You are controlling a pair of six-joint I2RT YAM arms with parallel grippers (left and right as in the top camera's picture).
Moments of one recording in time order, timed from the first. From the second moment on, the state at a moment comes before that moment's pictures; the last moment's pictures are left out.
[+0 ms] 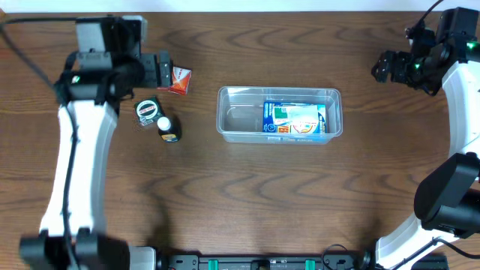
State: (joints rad) left arm 0.03 1.57 1.51 -0.77 0.17 0.01; right arm -0.24 1.88 1.70 -0.98 -0.25 -0.04
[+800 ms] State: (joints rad) left arm 0.02 2.01 1.51 -0.48 0.17 0.14; right arm -0.24 1.88 1.70 -0.98 -0.25 -0.04
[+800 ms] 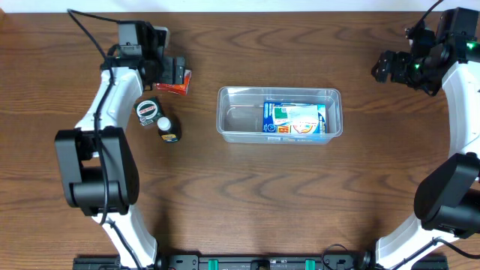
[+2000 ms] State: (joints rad) left arm -0.02 2.15 1.51 -0.47 0.09 0.23; right arm -0.24 1.88 1.70 -0.98 -0.25 -0.04
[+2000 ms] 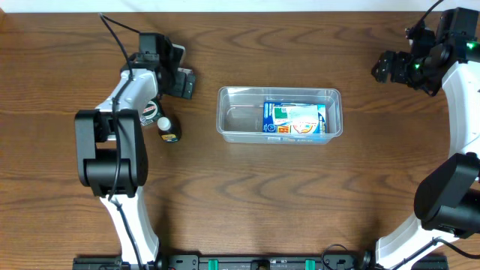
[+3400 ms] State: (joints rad) left arm -0.28 1.65 1.53 -0.79 0.22 0.39; right arm -0.24 1.88 1.70 -0.98 -0.25 -0.04
